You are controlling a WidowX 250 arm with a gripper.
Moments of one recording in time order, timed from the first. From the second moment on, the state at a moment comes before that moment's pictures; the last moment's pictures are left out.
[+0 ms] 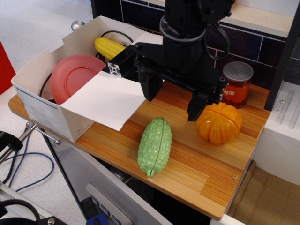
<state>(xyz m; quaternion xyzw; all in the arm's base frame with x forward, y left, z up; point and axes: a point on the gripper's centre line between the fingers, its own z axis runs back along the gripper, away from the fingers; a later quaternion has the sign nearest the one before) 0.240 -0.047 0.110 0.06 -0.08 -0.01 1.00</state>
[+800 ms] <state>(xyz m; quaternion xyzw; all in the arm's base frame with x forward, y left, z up) 0.229 -0.053 0.079 0.09 -0.08 -0.03 0.99</state>
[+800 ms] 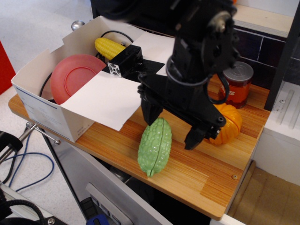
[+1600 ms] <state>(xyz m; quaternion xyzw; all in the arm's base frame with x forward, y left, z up) 0.223 -0.027 0.067 0.11 -0.05 -0.06 0.99</state>
